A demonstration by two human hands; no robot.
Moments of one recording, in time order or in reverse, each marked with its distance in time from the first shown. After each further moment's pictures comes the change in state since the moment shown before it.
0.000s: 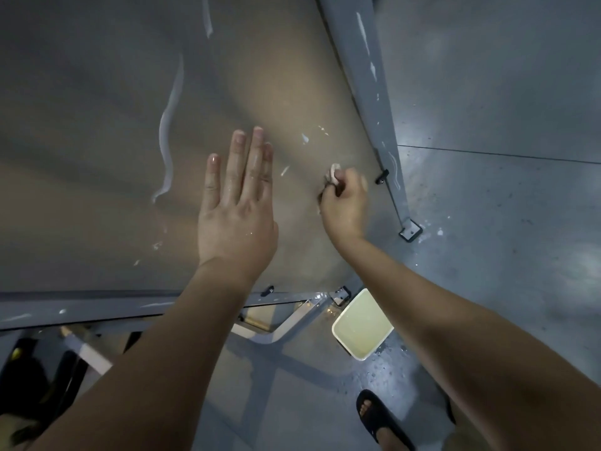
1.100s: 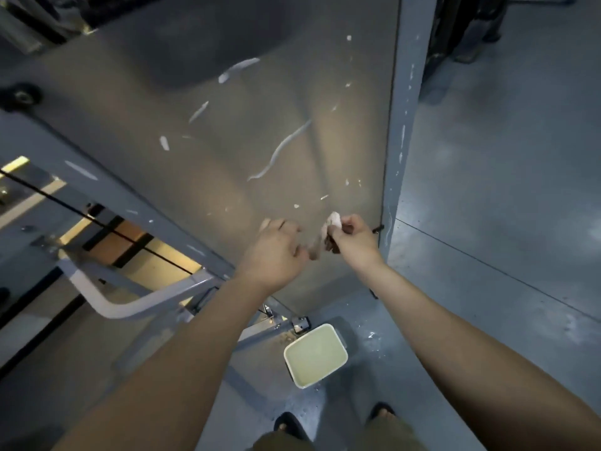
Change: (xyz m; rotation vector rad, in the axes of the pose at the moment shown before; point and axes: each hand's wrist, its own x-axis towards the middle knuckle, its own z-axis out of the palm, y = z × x) left_hand -0.082 -0.008 -0.057 -1.094 -0.244 -0.357; right_hand -0.070 -0.124 -0.100 -0.169 -0.590 0.097
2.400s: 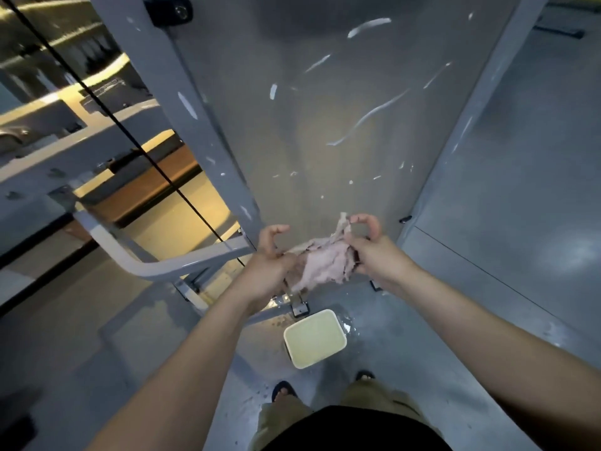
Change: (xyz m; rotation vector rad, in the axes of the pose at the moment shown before) left_hand -0.105 -0.105 -0.014 -1.188 -0.141 -0.443; right_hand -0.083 0.002 0.063 0.084 -0.315 0.048
